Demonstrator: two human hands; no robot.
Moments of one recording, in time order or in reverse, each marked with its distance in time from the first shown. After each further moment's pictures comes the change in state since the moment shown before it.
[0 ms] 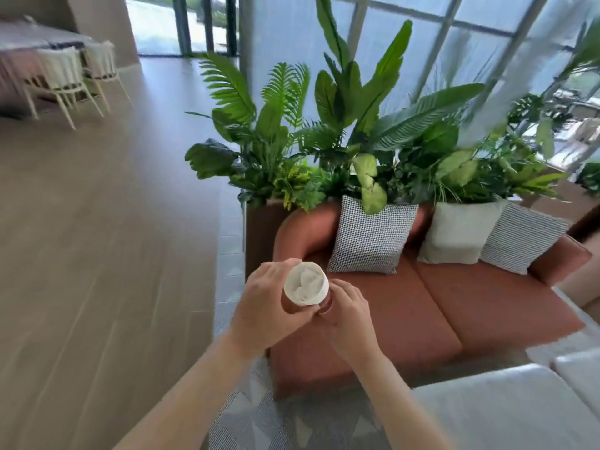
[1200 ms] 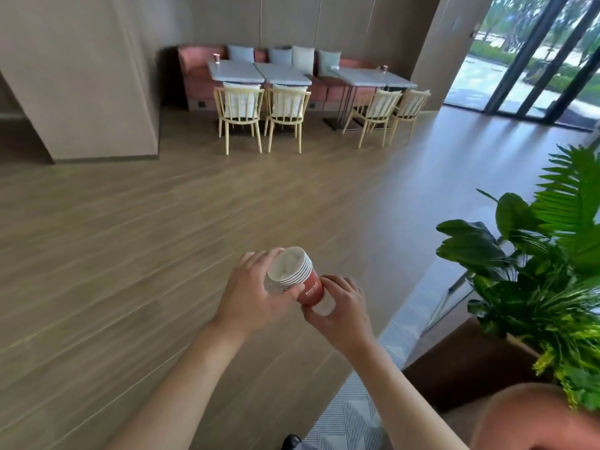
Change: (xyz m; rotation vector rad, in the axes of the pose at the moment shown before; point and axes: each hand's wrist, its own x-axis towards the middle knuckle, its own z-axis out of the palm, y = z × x) left_hand -0.040 -0.208 -0.283 0.428 0.613 -0.729; right_hand 0.200 -0.327 0.262 0.333 -0.494 -0.779
